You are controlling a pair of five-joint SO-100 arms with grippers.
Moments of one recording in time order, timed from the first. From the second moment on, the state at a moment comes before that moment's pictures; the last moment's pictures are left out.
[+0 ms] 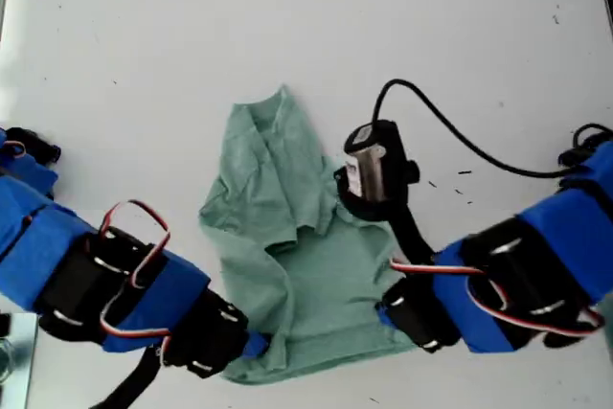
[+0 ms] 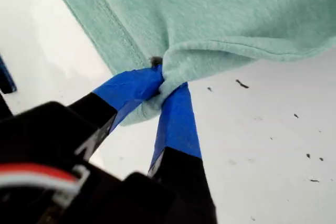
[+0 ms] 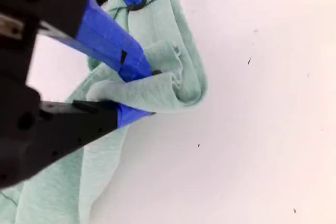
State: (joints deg) arm 0 22.3 75.5 59.9 66.1 -4.4; arm 1 -24.3 90.9 63.4 87.1 -7.2
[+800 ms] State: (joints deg) arm 0 -7.2 104.1 84.2 73.9 6.1; arm 1 13.8 90.0 60.6 75.3 -41.6
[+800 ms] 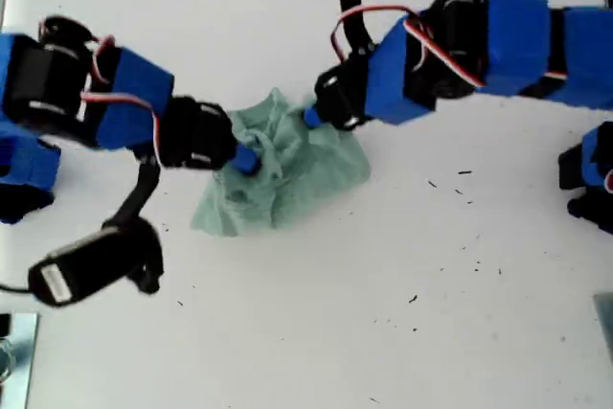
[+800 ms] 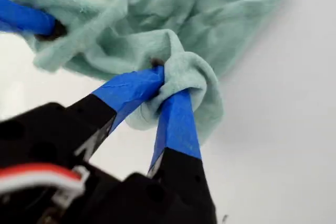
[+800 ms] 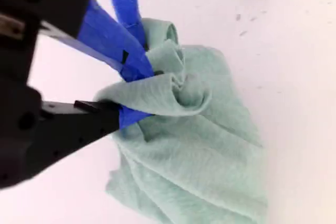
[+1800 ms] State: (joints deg) arm 0 -37.0 150.2 131.0 63.4 19.8; arm 1 36.3 93.5 65.2 74.4 -53.4
